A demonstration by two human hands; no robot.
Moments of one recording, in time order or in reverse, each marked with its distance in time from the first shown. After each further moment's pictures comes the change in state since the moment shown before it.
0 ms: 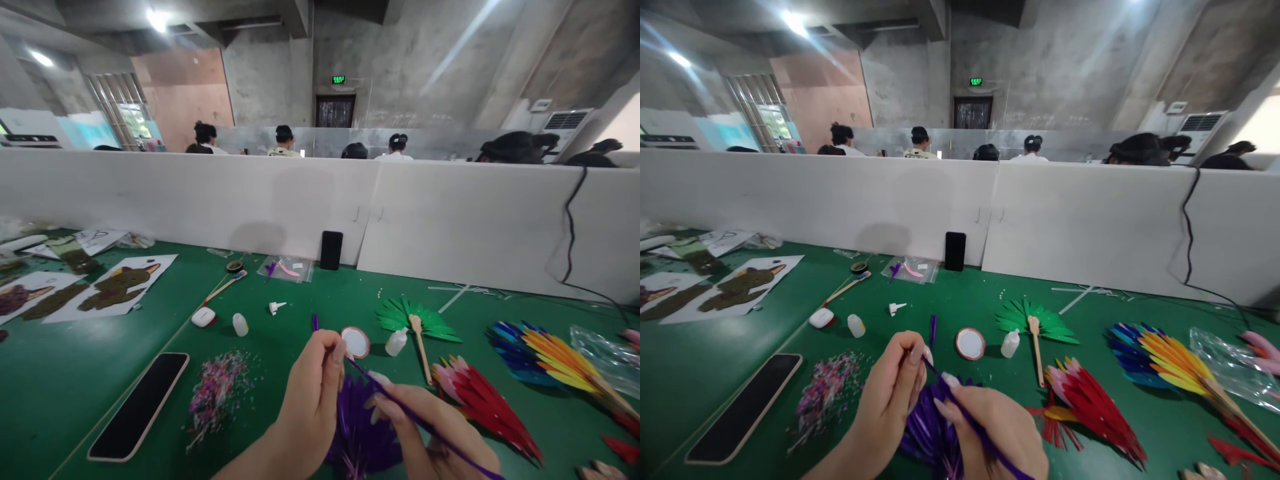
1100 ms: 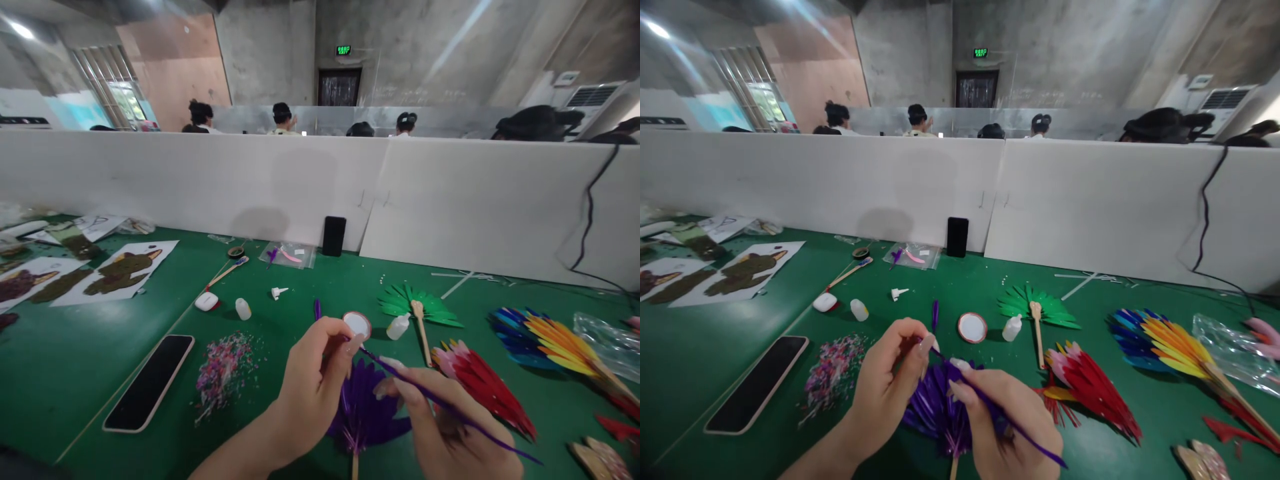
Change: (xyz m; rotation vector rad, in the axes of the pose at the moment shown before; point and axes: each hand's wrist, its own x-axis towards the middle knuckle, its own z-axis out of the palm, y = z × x) left_hand 0.005 0.008 -0.004 0.071 0.033 0.155; right_hand 0.004 0.010 -0.009 0.077 -0.119 0.000
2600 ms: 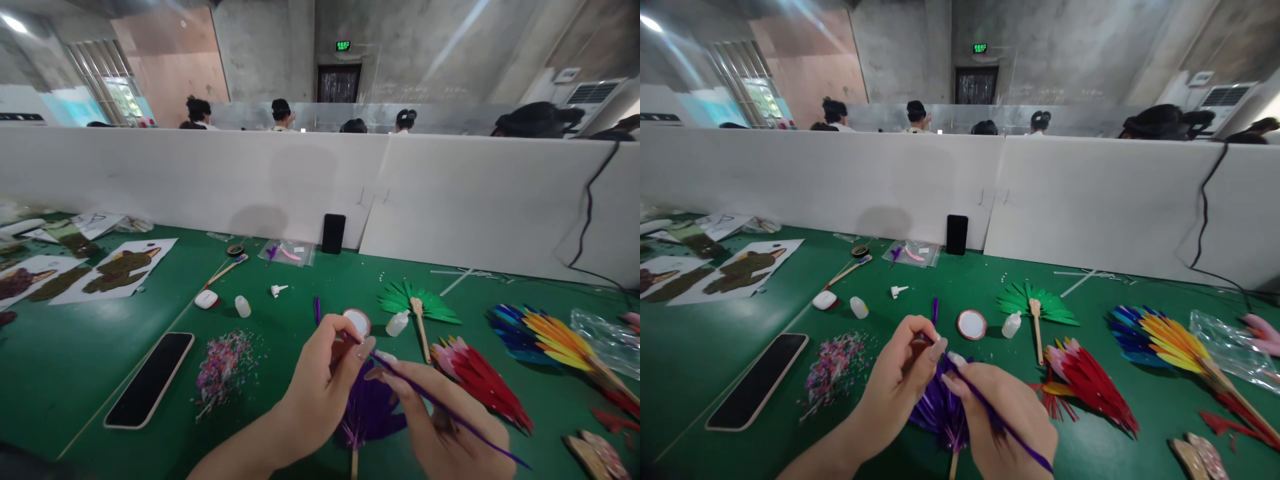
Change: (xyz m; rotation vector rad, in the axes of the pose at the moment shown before) left_hand 0.002 0.011 0.006 -0.182 -0.106 -0.221; right_hand 0.001 -0.002 0.000 -0.099 -0.018 -0.077
